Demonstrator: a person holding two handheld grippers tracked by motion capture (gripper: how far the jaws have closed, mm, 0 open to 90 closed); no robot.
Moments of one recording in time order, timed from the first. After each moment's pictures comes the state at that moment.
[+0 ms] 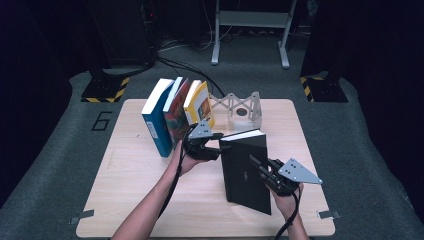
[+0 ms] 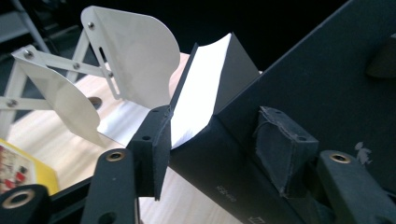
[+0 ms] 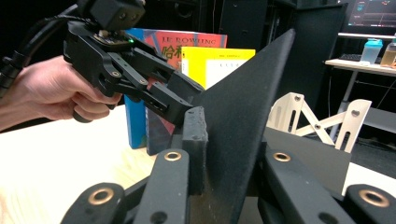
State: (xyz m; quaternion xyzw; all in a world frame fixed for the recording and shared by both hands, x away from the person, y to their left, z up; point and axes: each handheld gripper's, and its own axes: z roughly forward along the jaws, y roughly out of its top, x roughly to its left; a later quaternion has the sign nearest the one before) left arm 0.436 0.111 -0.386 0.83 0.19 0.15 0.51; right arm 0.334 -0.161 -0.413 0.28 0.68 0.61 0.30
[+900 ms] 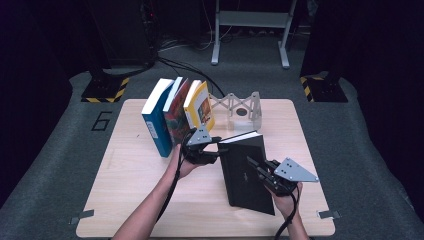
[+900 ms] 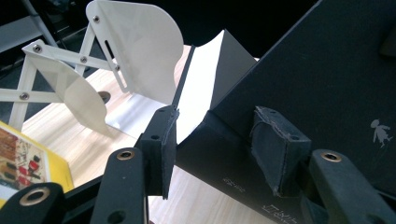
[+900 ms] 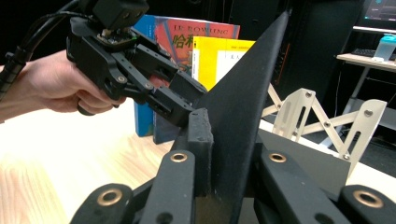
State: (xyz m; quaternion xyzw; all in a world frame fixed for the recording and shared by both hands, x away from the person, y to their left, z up) left arm 0.431 0.119 -0.396 0.83 0.19 0.16 0.50; right arm 0.334 -0.154 -0.407 0.26 0.70 0.59 0.29
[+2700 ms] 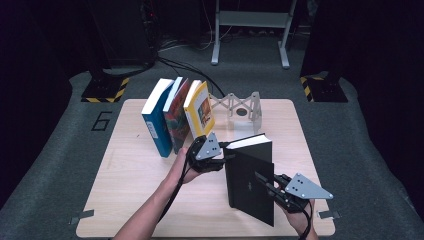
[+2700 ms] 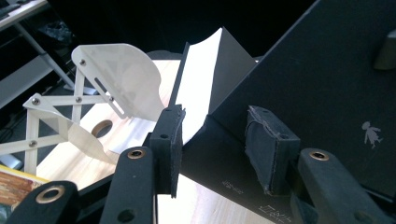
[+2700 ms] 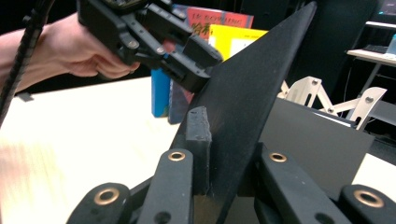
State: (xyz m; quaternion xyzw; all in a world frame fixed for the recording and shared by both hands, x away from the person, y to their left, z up) left arm 0.392 0.096 -0.373 0.84 0.10 0.22 0.48; right arm 0.296 -0.177 -0.409 0.24 0.73 0.58 0.28
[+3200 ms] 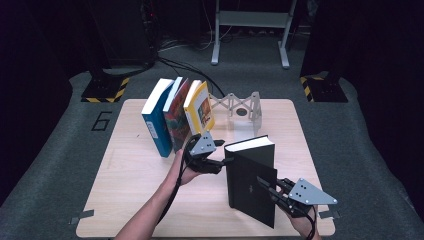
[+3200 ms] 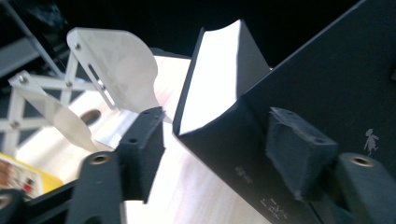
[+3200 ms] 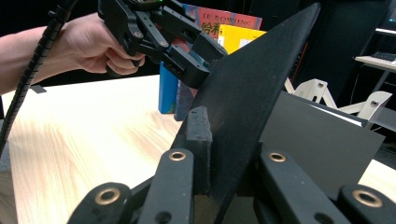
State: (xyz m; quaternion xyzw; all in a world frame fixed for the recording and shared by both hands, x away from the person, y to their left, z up) left arm 0.402 0.110 -0.384 0.83 0.16 0.15 0.51; right arm 0.288 -0.185 -0.414 0.22 0.73 0.58 0.28
